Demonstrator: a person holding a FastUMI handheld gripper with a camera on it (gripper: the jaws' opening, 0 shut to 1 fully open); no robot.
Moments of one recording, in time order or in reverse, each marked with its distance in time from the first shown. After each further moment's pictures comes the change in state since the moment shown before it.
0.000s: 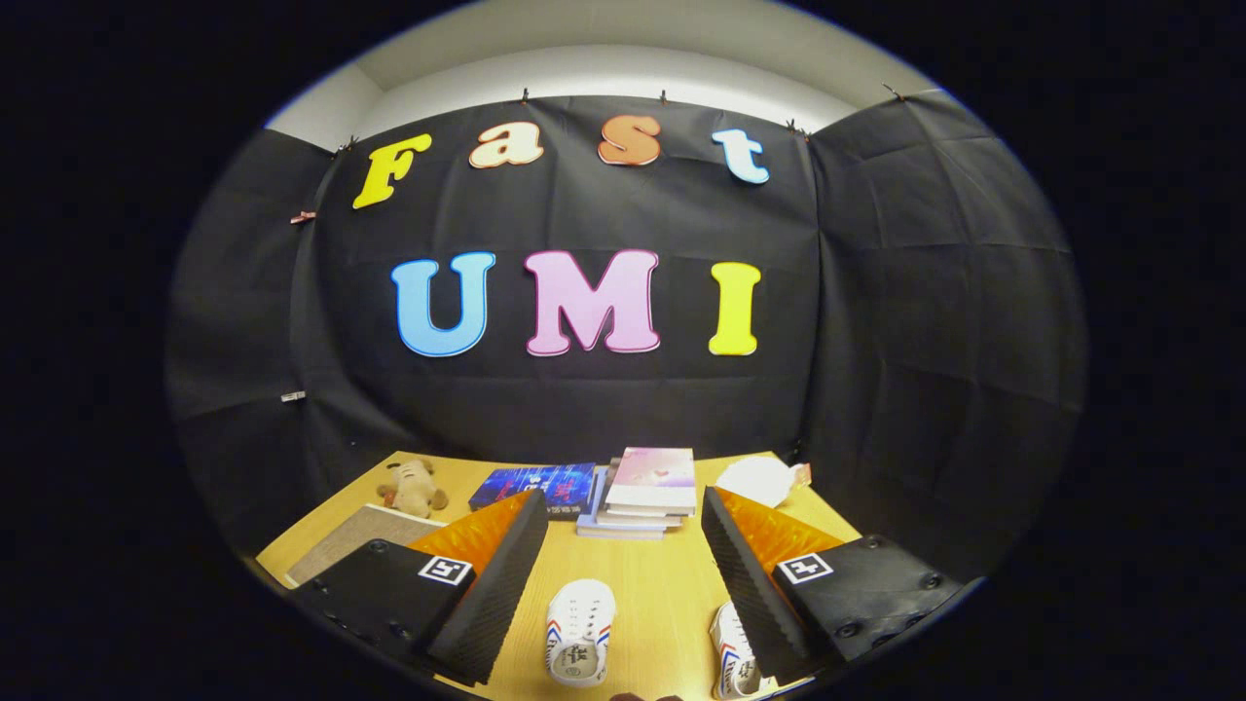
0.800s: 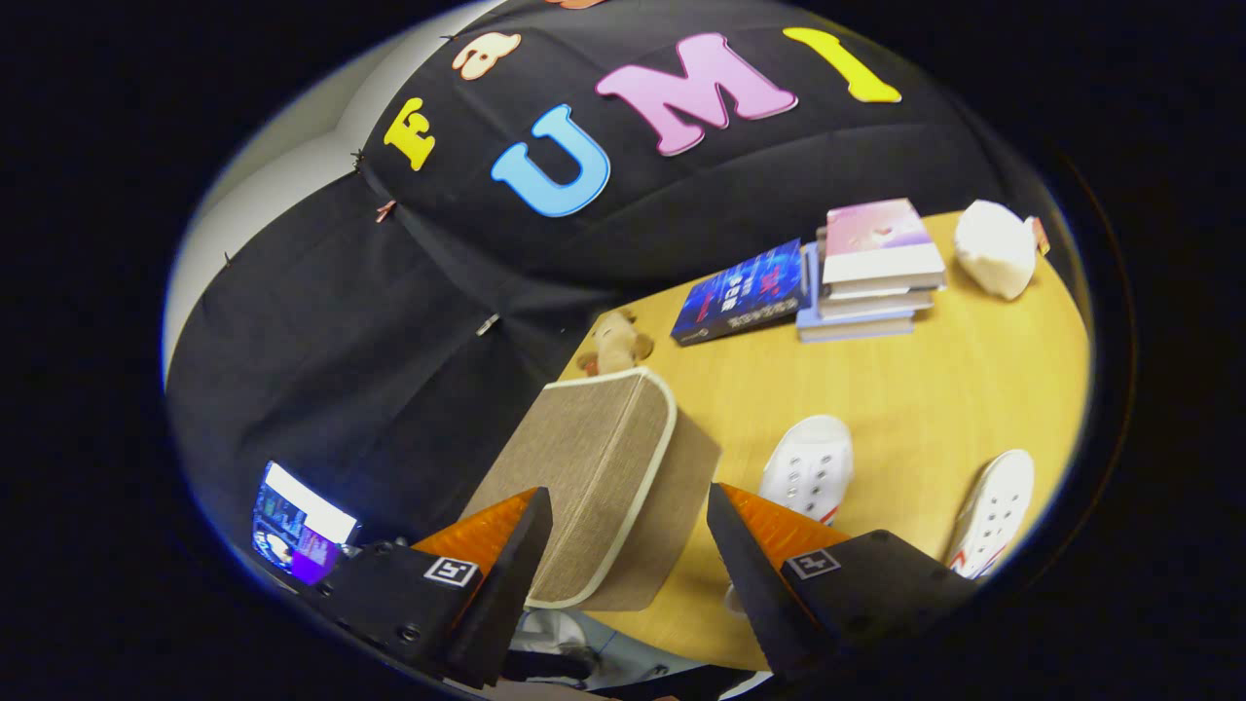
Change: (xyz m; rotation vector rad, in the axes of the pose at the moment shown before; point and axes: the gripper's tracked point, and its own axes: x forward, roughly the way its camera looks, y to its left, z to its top) arm 0.001 0.107 -0.142 0.416 0.648 0.716
